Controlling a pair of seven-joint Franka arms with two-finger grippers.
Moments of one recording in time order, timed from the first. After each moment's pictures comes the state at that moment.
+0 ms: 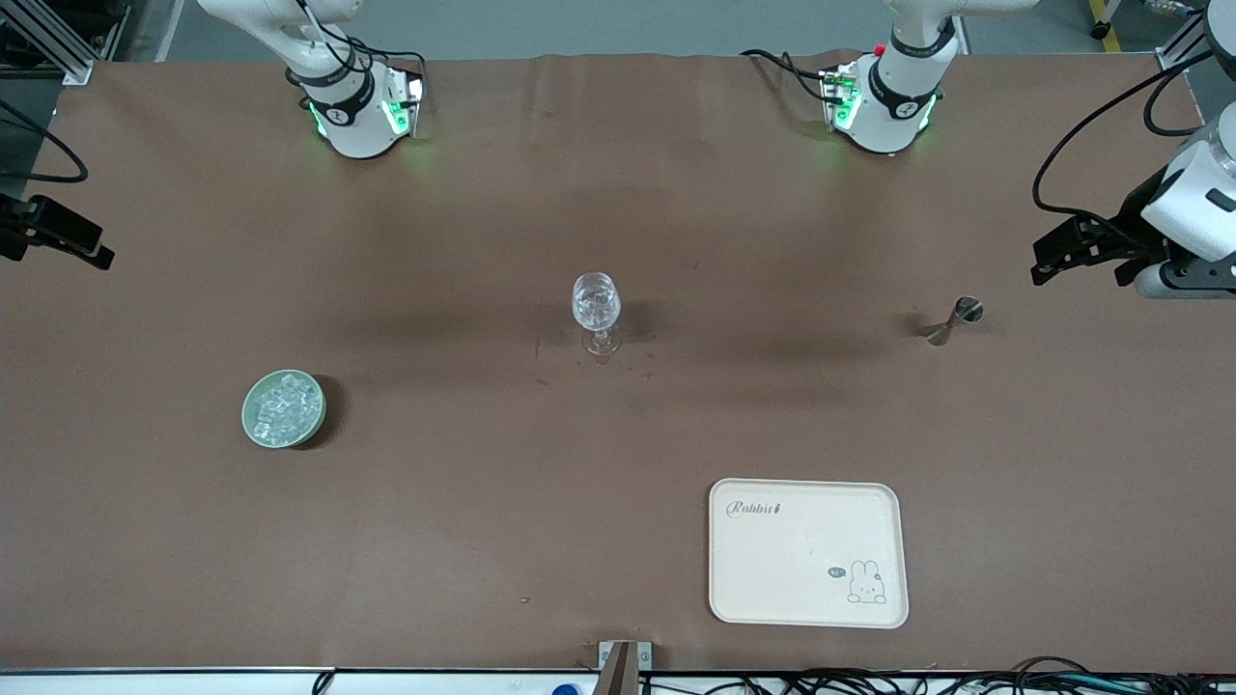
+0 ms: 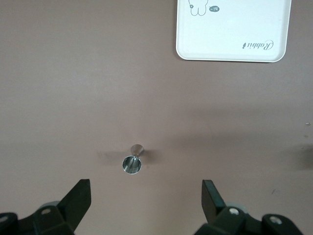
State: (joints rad) left arm -0.07 -0.04 0.02 -1.71 -0.01 1.71 -0.02; right arm -0.03 0.02 -0.04 -1.49 -0.01 1.51 0.05
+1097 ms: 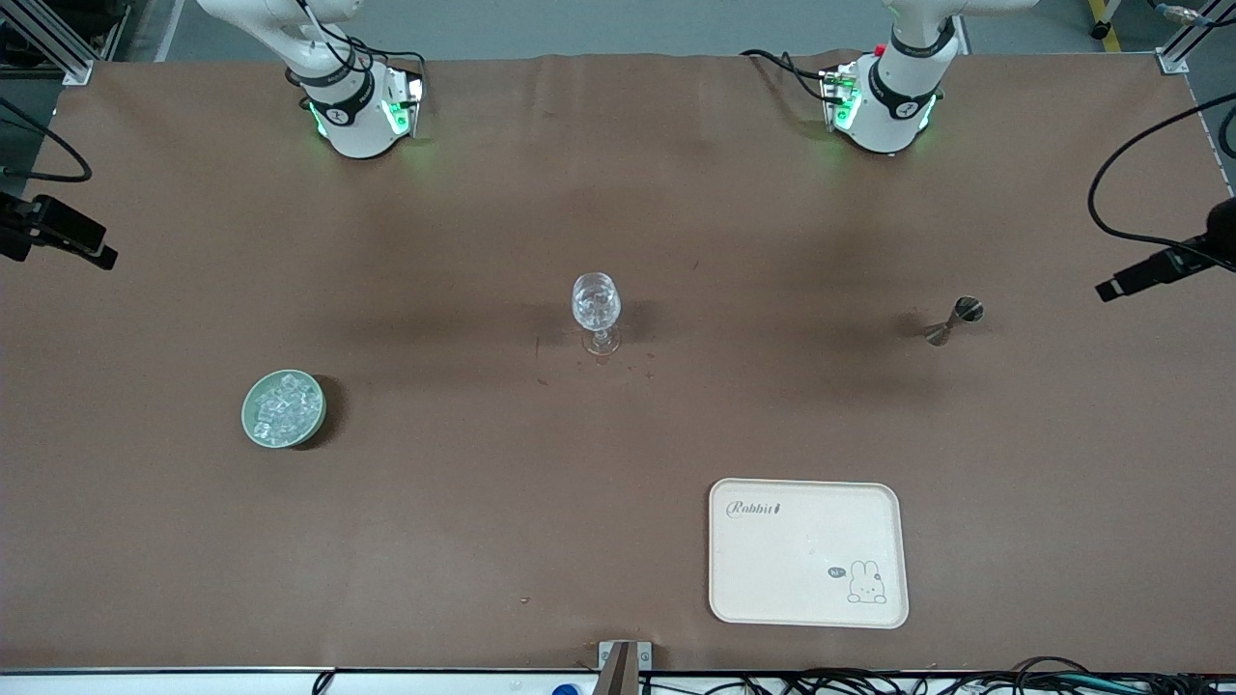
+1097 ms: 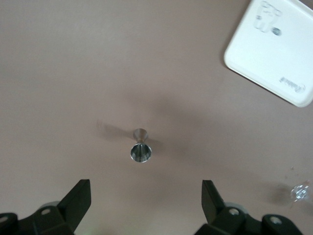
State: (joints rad) left arm -0.06 0.05 0.29 -1.73 -0.18 1.67 -0.17; right arm -0.03 0.02 -0.04 -1.49 -0.01 1.51 0.05
